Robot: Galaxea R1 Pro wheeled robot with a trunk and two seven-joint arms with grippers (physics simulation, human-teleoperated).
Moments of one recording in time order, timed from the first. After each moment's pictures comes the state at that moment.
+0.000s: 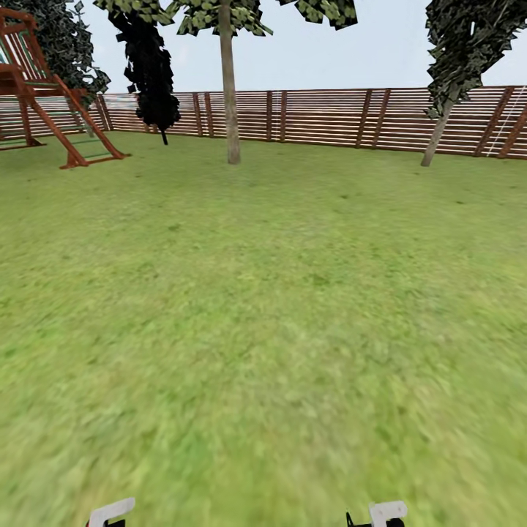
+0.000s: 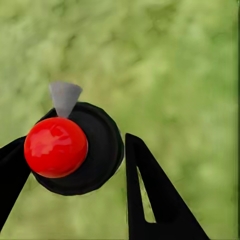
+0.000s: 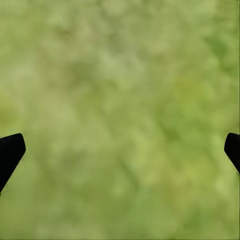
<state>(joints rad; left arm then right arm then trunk) -0.34 0.09 0.42 -0.20 -0.21 -0.32 0.17 -0.40 -0.02 0.43 -0.03 -0.27 -0.49 -0.14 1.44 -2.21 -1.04</state>
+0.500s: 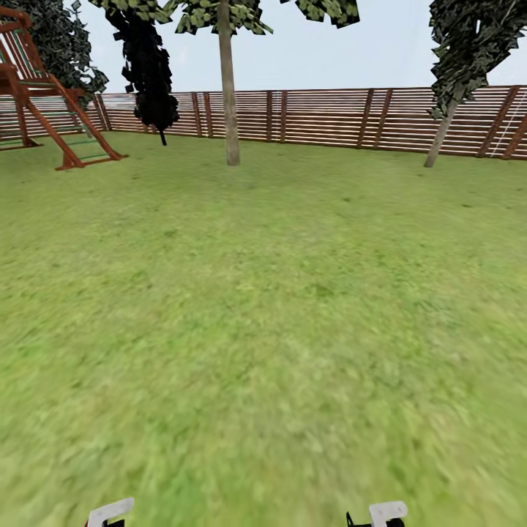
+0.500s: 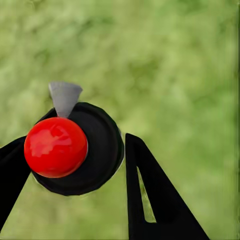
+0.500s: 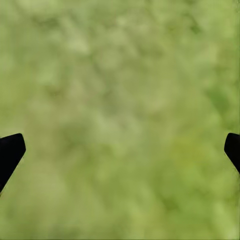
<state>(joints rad) -0.34 0.09 0.42 -0.20 -0.20 -0.32 0.17 -0.40 -0.02 0.43 -0.03 -0.27 -0.49 -0.14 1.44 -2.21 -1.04</state>
